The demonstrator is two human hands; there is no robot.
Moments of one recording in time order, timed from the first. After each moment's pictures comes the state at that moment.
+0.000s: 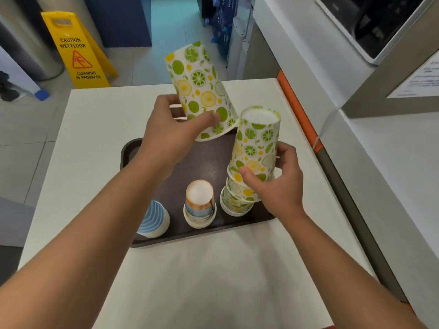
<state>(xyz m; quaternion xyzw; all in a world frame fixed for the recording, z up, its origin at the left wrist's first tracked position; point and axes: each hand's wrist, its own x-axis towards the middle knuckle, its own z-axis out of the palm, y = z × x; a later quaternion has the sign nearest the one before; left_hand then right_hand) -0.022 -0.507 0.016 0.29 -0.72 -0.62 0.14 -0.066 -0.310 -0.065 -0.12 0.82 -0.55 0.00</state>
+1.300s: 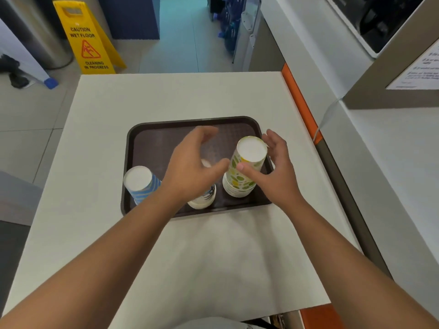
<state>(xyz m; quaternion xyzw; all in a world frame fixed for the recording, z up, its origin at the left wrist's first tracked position) 0.031 -0.462 -0.044 0.17 -0.87 -0.45 0.14 -0.061 -0.291 -0.086 -0.19 0.80 -0.56 0.12</state>
